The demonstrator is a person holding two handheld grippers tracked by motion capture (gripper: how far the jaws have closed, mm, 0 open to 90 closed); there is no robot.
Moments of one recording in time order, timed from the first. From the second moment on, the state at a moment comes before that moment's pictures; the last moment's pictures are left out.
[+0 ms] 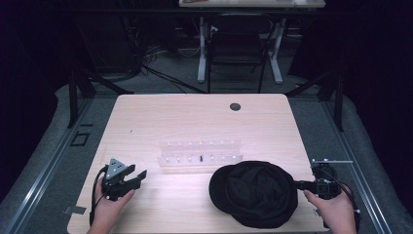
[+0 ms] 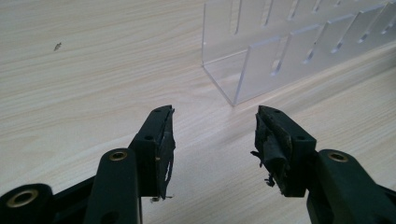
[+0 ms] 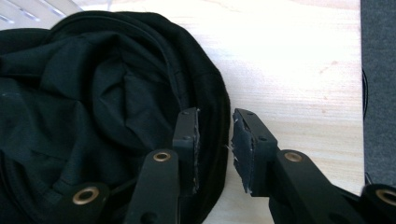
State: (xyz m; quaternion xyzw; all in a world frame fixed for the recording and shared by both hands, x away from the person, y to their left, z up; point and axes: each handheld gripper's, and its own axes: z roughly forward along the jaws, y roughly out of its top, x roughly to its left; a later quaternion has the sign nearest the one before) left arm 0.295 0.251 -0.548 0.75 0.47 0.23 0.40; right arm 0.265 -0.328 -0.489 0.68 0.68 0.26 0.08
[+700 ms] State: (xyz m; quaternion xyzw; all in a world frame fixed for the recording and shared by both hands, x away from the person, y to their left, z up) left arm 0.295 0.250 -0.548 0.75 0.47 0.23 0.40; right arm 0.284 -0.337 -0.499 0.69 0.70 0.21 0.00
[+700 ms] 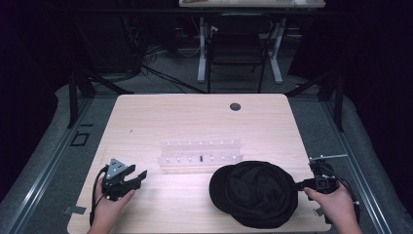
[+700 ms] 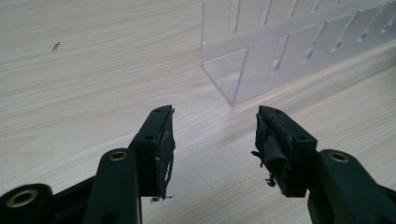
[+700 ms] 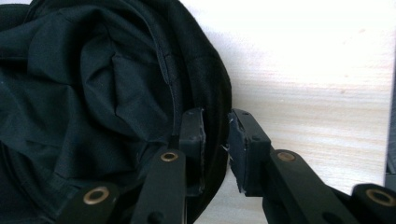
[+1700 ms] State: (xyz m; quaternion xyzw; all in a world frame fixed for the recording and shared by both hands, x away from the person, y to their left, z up) left arm 0.295 0.249 -0.549 0.75 0.47 0.23 0.40; right arm 0.303 -0.346 -0.521 0.69 0.69 0.20 -0.09
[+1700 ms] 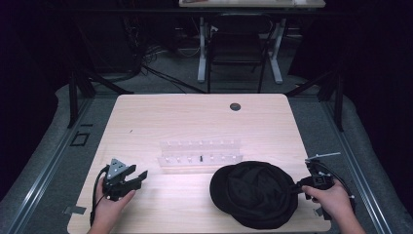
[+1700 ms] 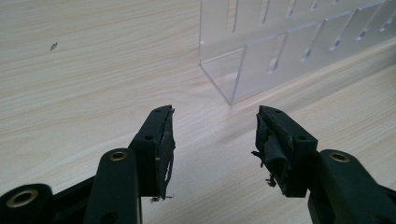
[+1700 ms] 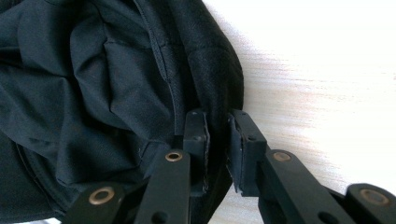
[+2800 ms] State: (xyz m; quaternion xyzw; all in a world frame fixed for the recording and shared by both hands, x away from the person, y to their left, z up) left arm 0.296 0.248 -0.549 0.75 0.47 0.23 0.40; right arm 0.311 -0.344 -0.528 0.69 0.69 0.18 -0.12
